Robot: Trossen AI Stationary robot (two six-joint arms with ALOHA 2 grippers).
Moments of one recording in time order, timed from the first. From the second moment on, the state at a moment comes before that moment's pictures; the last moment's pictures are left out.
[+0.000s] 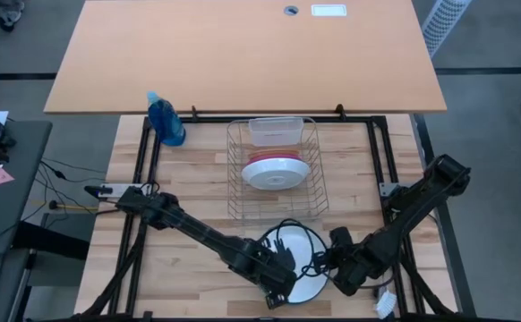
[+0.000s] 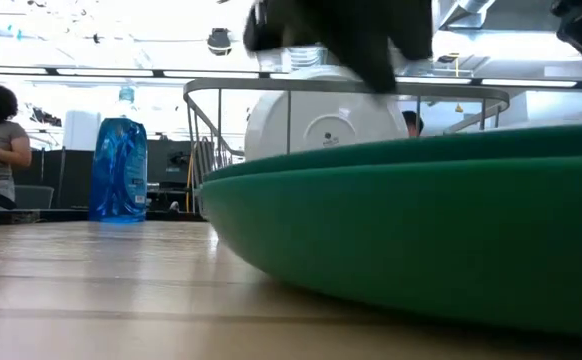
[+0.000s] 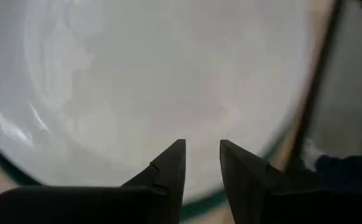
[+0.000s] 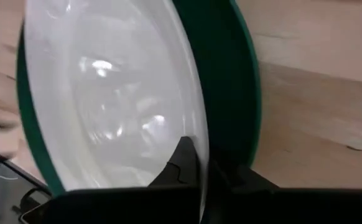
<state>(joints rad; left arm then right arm) -0.46 2.30 2.16 -0.99 -0.15 -0.77 0.79 1.63 1.05 -0.72 0.40 2.10</state>
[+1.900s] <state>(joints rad) -0.11 1.50 2.34 -1.14 -1.15 -0.30 0.05 0.92 1.06 0.24 0.27 0.94</state>
